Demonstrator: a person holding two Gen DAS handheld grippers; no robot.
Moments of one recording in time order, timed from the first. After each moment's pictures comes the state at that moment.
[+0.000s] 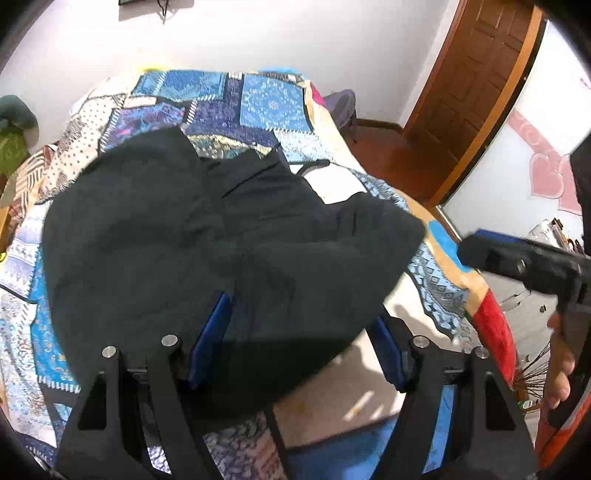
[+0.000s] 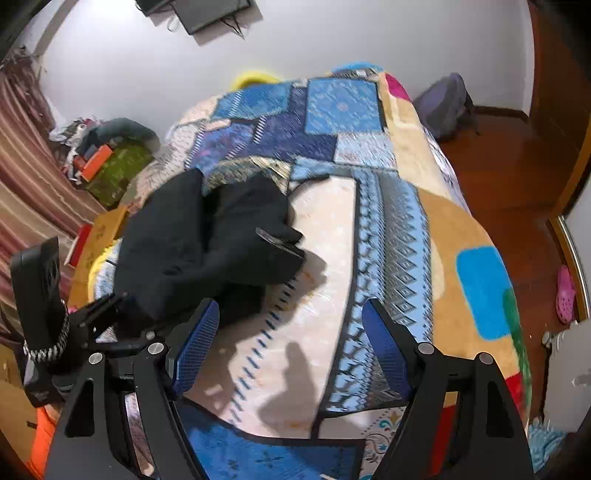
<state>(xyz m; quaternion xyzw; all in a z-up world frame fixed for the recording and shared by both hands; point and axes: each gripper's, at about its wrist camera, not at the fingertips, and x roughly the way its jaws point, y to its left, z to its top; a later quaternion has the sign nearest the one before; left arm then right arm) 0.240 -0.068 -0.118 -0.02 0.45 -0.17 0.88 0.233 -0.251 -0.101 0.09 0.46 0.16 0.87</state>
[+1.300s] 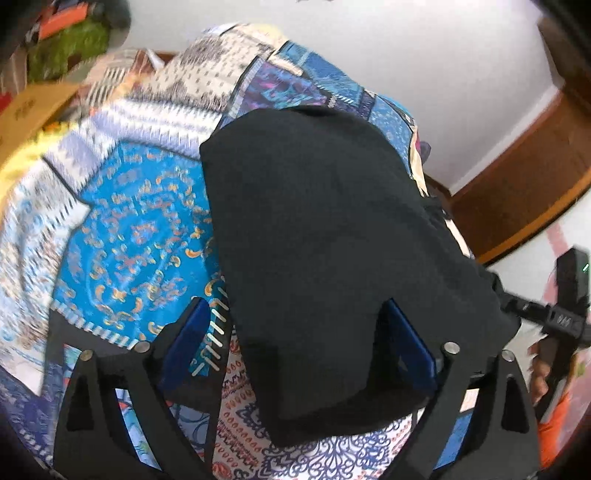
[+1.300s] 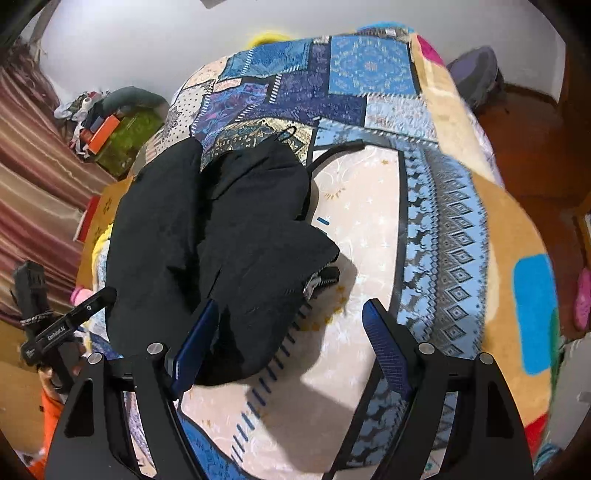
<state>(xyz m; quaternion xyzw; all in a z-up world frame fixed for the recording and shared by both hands) 0.257 0.115 -0.177 -0.22 0.47 -0.07 0.85 0.288 -0.232 -0.146 0.09 0.53 0.20 0.82</state>
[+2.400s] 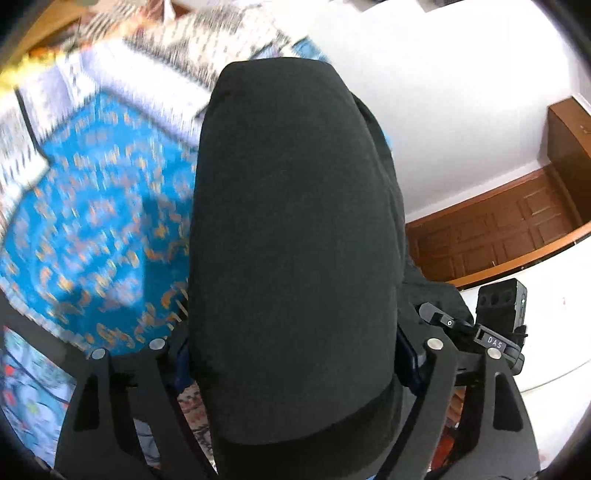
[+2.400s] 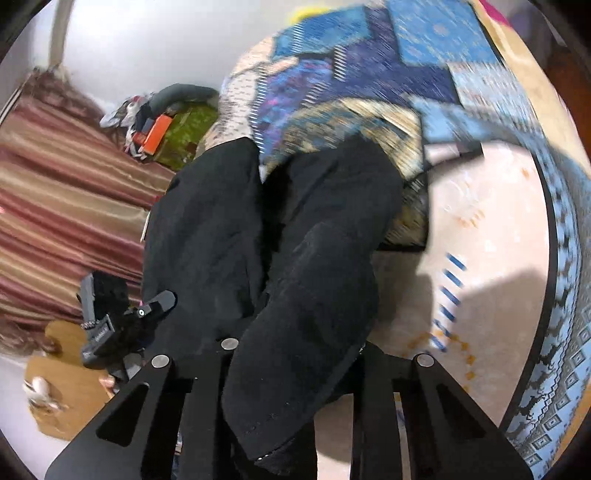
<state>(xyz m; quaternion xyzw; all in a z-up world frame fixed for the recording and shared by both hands) 0.270 0.140 -0.168 -0.37 0.44 -0.13 0.81 0.322 -0.178 -0.143 0.17 0.54 0.33 0.75</state>
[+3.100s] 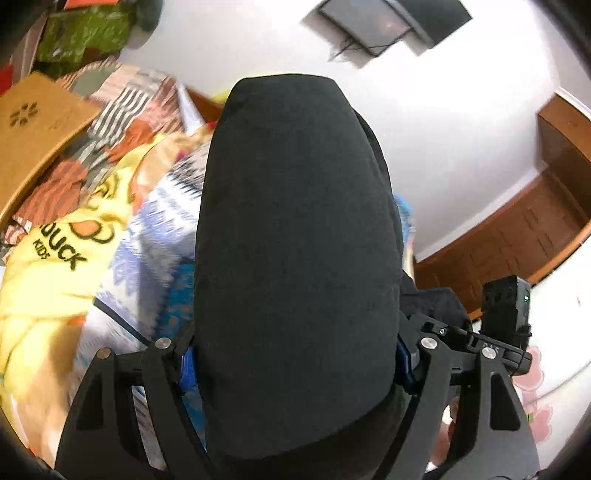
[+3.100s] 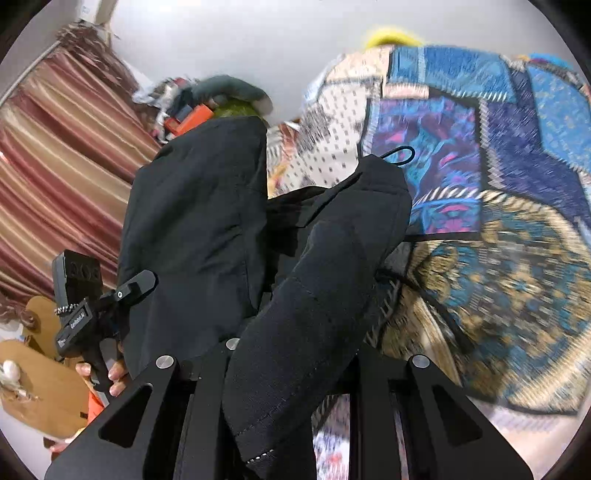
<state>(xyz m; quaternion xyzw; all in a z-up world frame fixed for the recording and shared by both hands) 0.334 0.335 -0.153 -0.32 0.38 -0.10 0.86 0.380 0.009 -0.137 0.11 0.50 0.37 0.78</state>
